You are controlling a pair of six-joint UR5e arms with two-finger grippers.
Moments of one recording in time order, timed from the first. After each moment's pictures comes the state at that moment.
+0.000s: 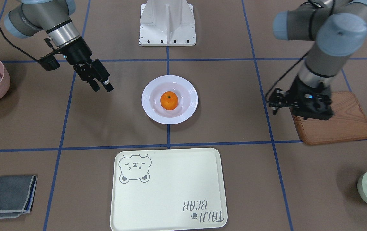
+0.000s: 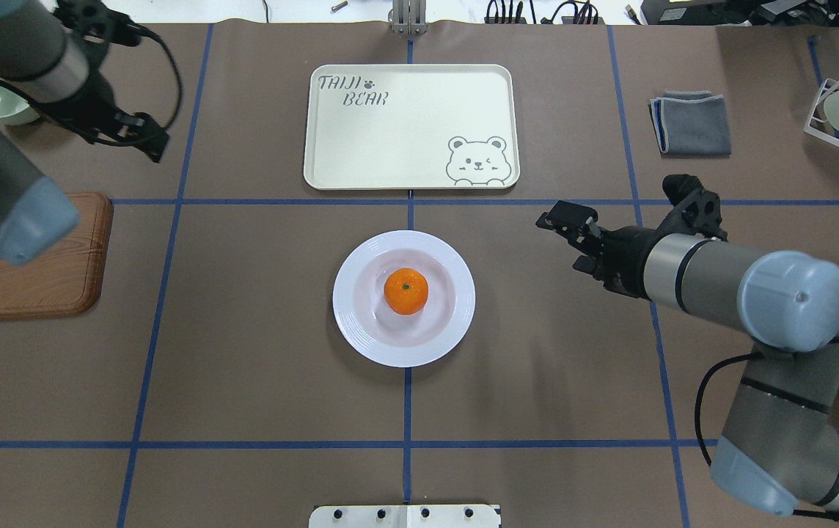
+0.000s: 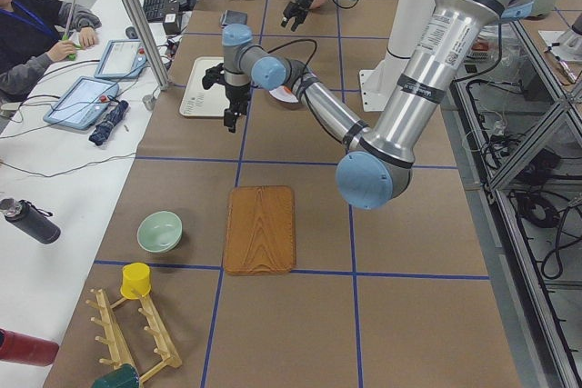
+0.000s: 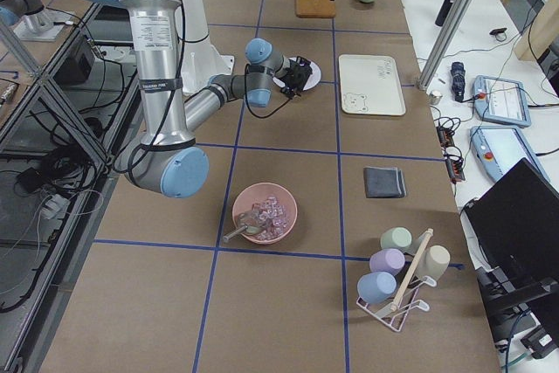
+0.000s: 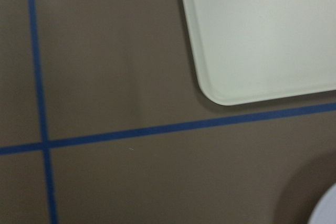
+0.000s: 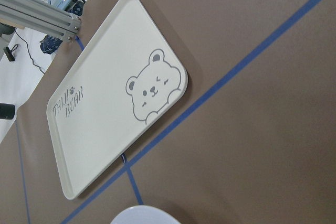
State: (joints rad) left arm -1.06 -1.97 -1.79 -1.47 -2.10 -0.39; right arm 0.45 -1.44 1.98 -0.80 1.45 1.97
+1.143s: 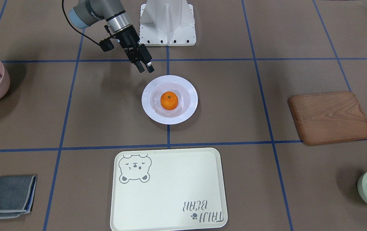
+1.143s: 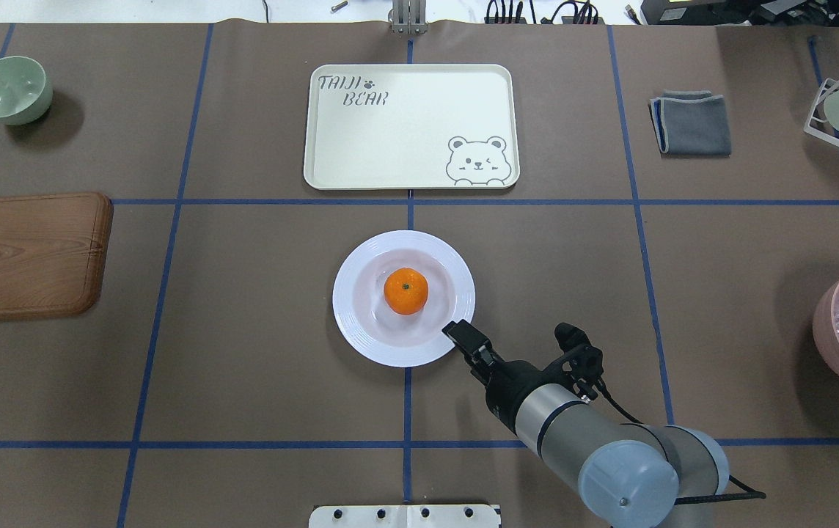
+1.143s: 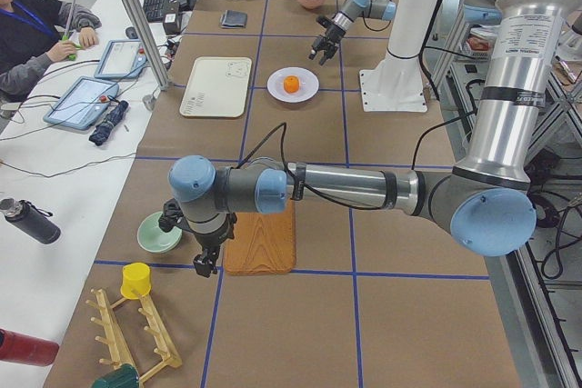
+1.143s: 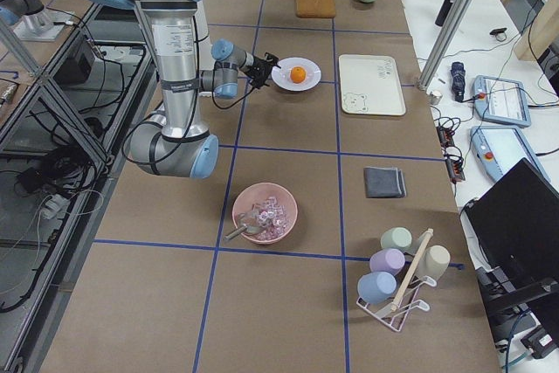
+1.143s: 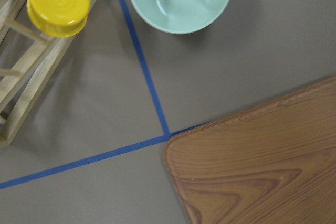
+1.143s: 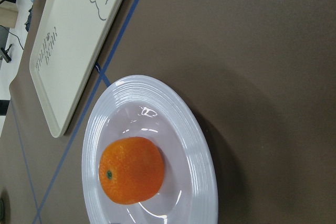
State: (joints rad) left arm -1.61 -1.72 -1.49 -1.49 -2.31 0.32; right arm 0.10 -1.30 1.84 -0.80 1.07 2.23
